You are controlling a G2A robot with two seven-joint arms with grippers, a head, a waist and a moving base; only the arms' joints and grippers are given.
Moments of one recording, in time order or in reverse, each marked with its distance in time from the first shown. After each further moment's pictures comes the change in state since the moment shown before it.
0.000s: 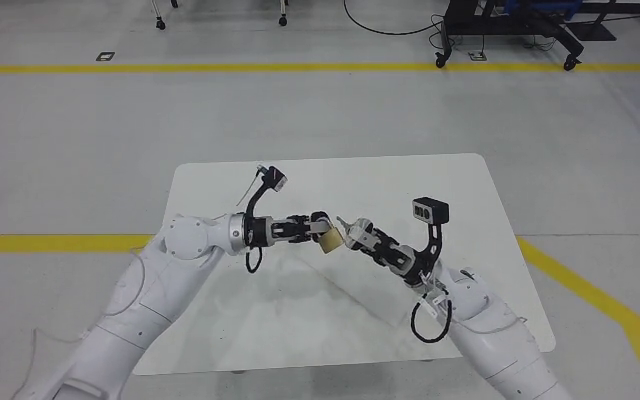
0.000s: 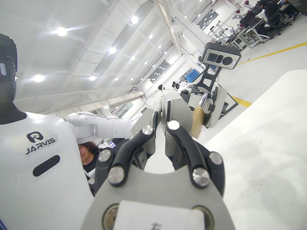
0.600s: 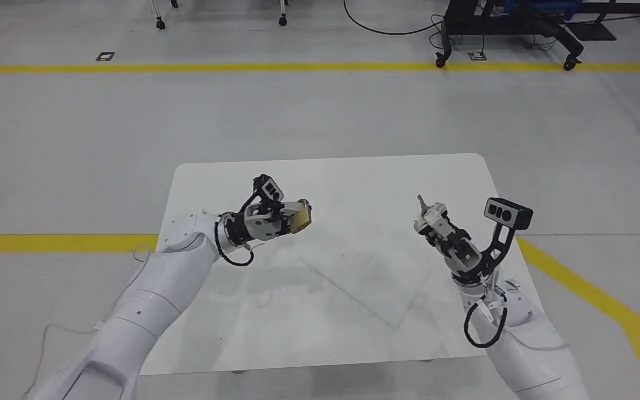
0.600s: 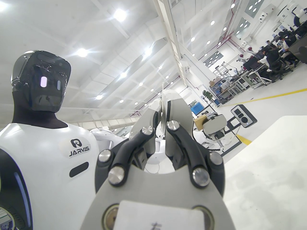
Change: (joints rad) left arm -0.060 -0.072 0.023 0.286 -0.533 0.316 -0.269; right arm -0.151 0.047 0.247 -0.061 0.190 -0.081 0.060
